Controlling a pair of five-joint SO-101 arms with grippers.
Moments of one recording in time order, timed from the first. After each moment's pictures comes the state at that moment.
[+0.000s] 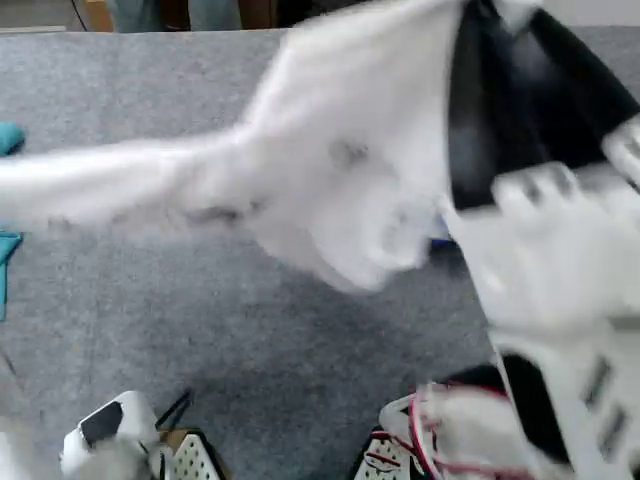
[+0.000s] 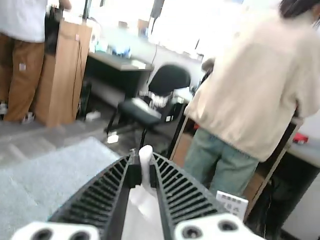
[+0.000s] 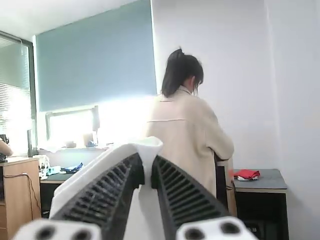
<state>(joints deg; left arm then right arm) -40.4 -41.1 -55.0 100.6 15.5 -19.5 -12.1 -90.1 87.1 -8.4</state>
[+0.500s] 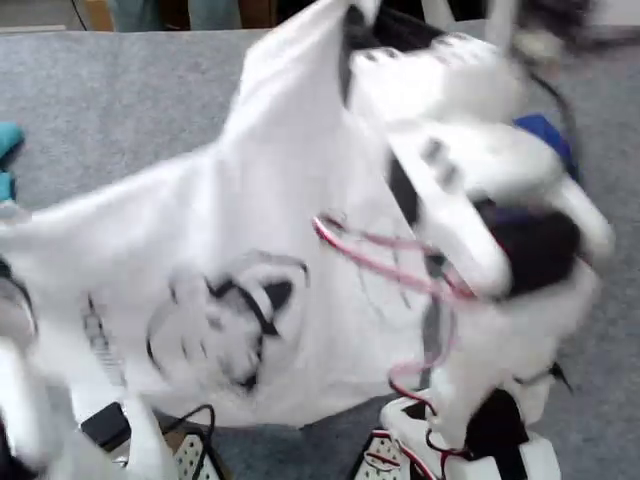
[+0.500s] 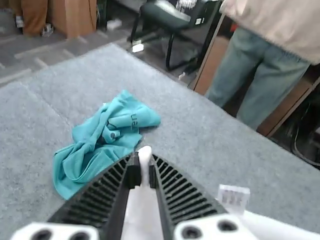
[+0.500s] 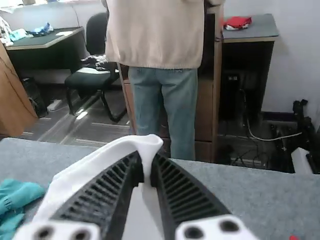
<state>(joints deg) -40.4 -57.3 7.7 81.0 10.9 -18.0 -16.7 -30.5 66.9 -8.6</state>
